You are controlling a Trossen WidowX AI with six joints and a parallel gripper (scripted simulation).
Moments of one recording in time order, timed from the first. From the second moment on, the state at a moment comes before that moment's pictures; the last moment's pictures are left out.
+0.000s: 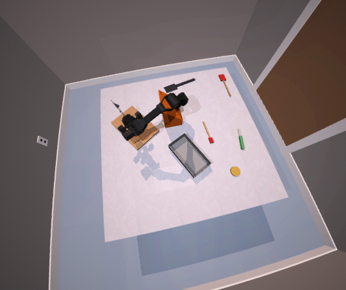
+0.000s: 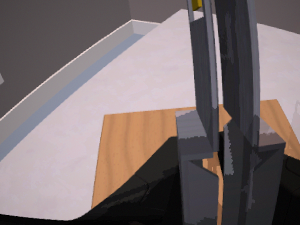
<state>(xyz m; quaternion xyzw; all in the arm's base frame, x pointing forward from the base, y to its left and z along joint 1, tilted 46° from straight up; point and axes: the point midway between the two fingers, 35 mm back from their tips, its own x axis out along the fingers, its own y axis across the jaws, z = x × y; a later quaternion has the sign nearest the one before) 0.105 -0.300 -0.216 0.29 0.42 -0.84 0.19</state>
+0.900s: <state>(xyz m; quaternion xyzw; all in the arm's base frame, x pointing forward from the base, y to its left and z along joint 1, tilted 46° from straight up) 0.083 -0.317 -0.221 0.57 0.48 -0.67 0.01</state>
